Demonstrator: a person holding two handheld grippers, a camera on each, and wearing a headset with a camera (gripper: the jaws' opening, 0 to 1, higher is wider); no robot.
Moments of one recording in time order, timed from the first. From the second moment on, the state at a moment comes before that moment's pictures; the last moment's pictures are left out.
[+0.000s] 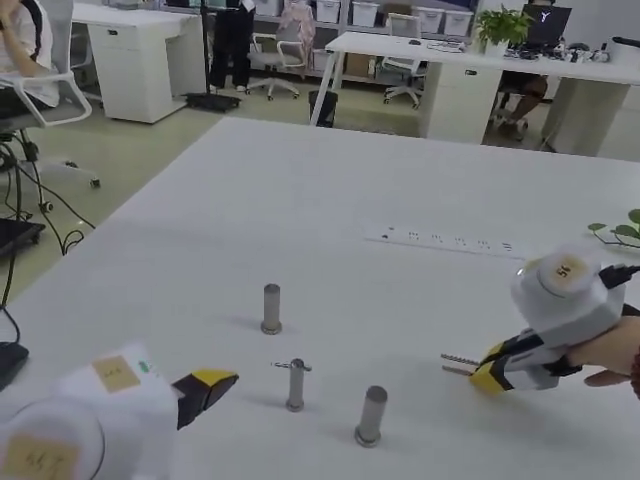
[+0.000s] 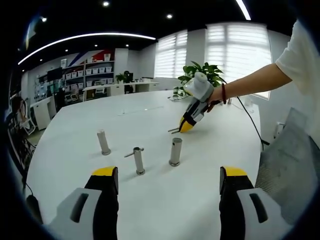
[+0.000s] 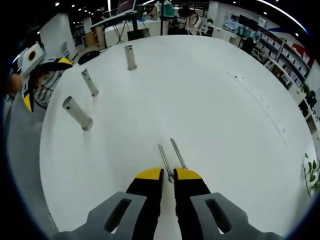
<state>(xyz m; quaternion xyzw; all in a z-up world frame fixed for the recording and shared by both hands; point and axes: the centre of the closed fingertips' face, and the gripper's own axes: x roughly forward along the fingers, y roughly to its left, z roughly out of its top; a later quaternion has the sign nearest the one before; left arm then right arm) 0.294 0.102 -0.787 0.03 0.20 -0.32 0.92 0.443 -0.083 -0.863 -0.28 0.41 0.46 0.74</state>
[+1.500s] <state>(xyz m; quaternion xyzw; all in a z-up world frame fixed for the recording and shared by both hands) 0.290 0.099 -0.779 0.04 0.21 -0.34 0.92 0.420 -0.078 -0.825 -0.38 0.32 0.48 0.72</state>
